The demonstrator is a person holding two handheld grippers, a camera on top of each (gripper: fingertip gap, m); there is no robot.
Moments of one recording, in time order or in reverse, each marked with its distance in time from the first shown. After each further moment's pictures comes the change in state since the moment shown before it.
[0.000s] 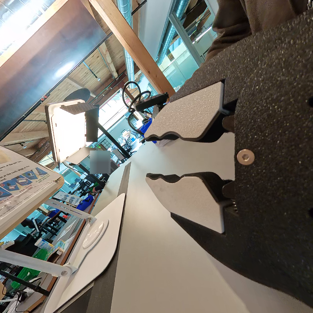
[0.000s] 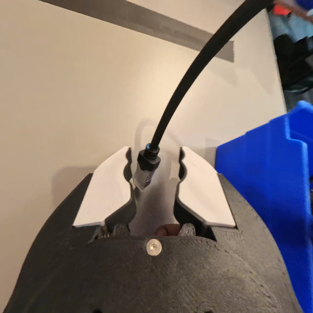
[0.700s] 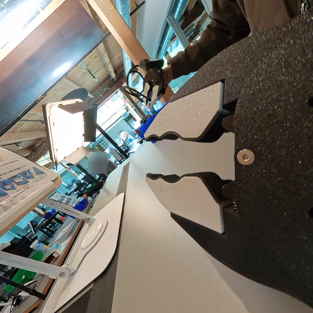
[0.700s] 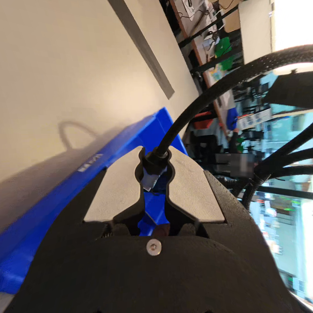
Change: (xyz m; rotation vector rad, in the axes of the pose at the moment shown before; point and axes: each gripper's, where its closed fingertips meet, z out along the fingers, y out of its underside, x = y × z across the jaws) left arm -0.003 -0.001 0.003 -0.017 0.004 -0.004; right arm 0.117 -0.008 -0.121 0.186 0.017 -0.697
